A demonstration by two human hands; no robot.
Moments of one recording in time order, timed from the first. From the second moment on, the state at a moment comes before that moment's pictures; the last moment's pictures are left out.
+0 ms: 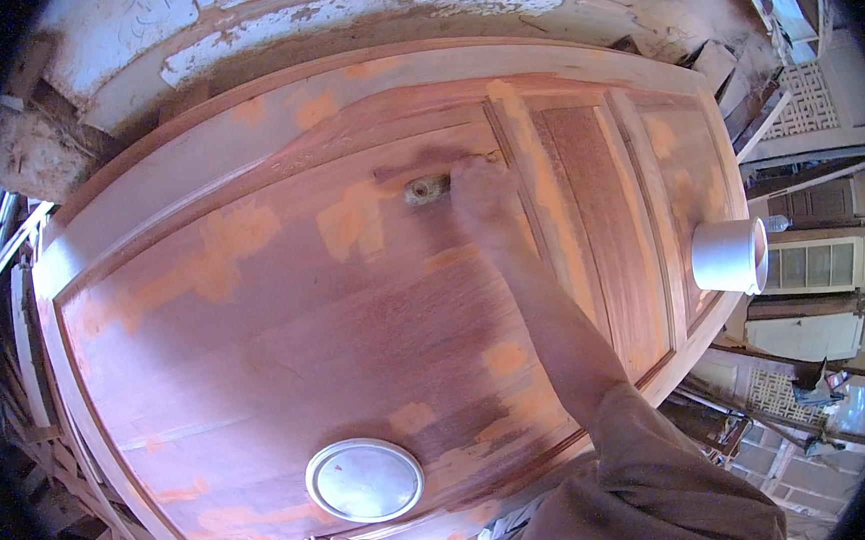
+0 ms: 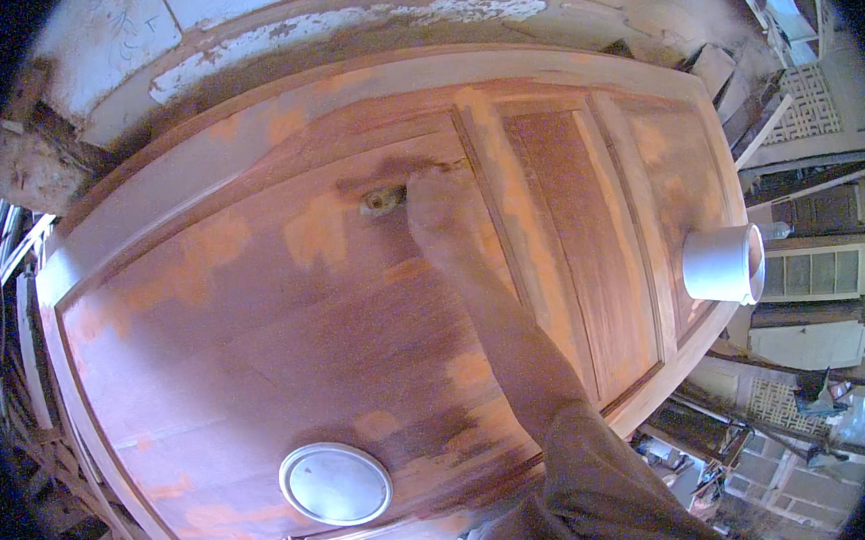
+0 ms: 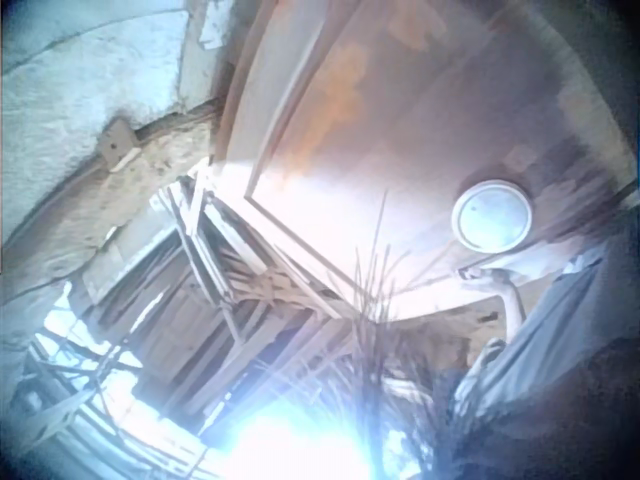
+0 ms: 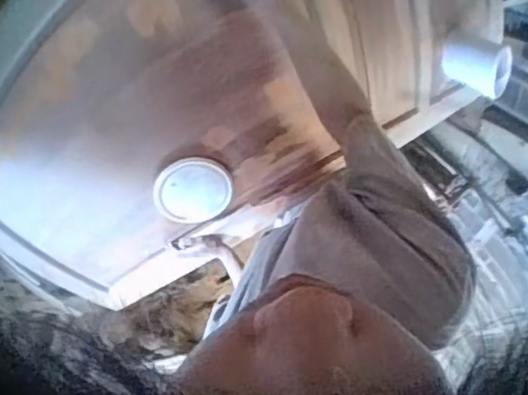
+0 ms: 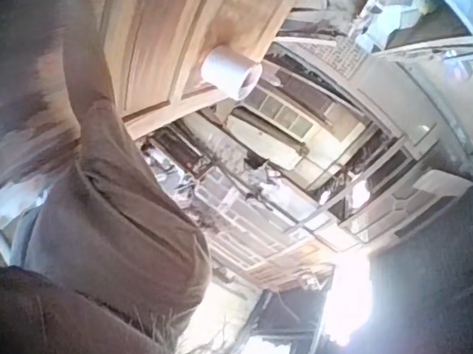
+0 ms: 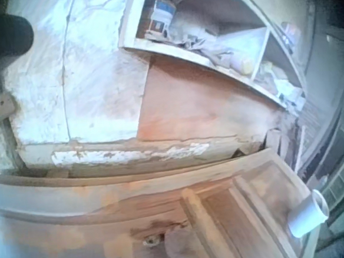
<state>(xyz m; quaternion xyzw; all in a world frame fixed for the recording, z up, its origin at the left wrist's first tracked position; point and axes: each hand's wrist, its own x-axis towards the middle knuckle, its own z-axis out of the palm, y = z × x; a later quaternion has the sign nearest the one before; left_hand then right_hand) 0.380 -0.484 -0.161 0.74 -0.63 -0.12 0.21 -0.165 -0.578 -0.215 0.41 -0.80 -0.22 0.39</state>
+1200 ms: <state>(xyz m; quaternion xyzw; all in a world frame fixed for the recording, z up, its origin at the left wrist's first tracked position) 0.399 -0.479 -0.177 0.77 -0.58 -0.16 0.20 -0.279 -0.524 -0.147 0.33 -0.90 0.24 -0.16</state>
